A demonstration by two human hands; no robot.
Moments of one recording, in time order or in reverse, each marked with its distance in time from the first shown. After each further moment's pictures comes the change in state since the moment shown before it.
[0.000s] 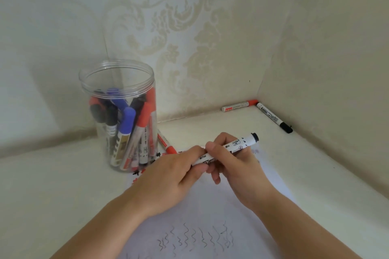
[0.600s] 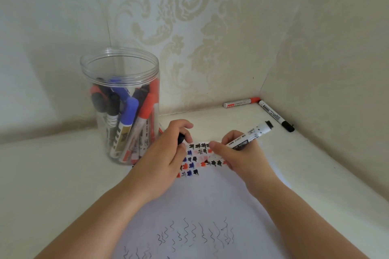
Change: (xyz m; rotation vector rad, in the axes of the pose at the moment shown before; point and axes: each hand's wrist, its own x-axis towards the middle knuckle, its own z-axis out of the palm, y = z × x) left_hand 0.000 -0.015 0.002 -0.201 0.206 -0.175; right_hand 0.015 0.011 -0.016 -0.352 0.265 0.131
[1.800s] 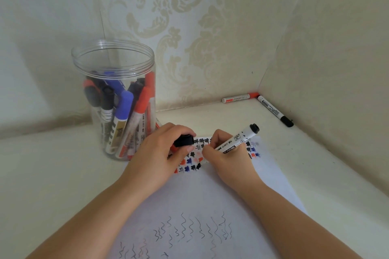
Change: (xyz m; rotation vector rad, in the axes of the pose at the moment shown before) left_hand 0.002 -0.004 0.004 0.149 0.084 0.031; right_hand -0.003 0.014 0.018 -0.108 -0.035 -0.149
